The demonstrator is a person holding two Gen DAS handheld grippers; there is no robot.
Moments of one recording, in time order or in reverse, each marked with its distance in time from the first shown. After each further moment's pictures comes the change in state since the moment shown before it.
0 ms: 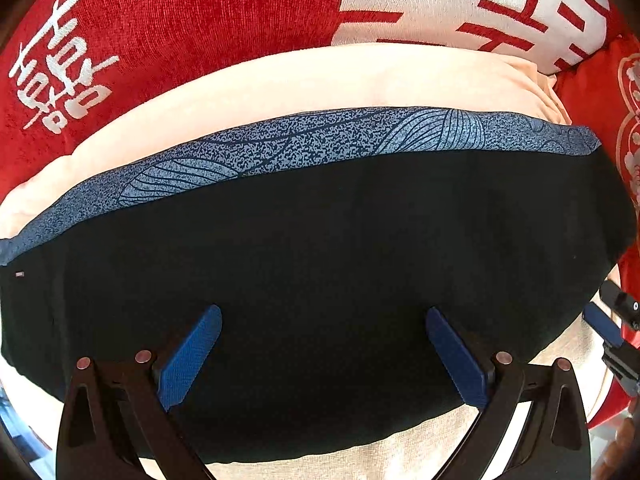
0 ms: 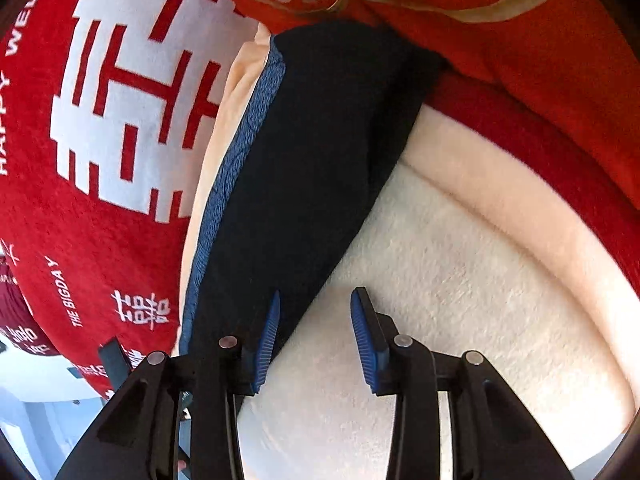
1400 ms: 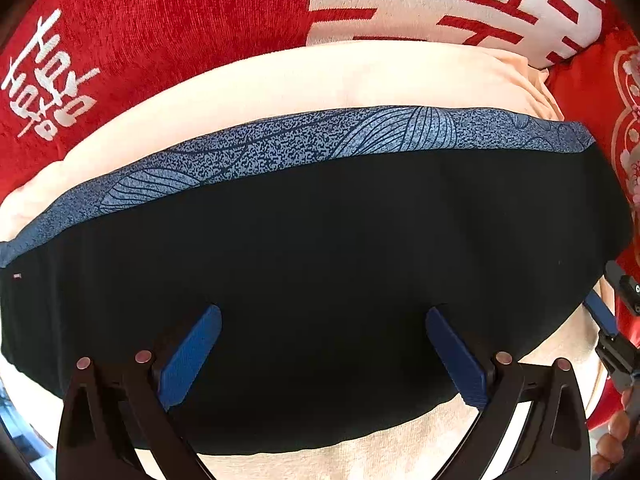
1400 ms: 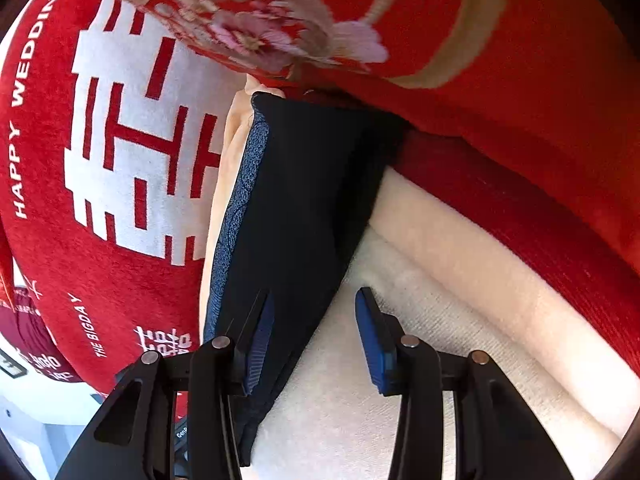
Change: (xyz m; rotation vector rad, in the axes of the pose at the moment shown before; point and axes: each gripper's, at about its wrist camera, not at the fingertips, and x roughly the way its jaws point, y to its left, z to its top) left arm -0.010 -0.024 0.003 0.009 0.020 -0.007; right arm -0.016 -0.022 0.022 0.071 -0.095 0.095
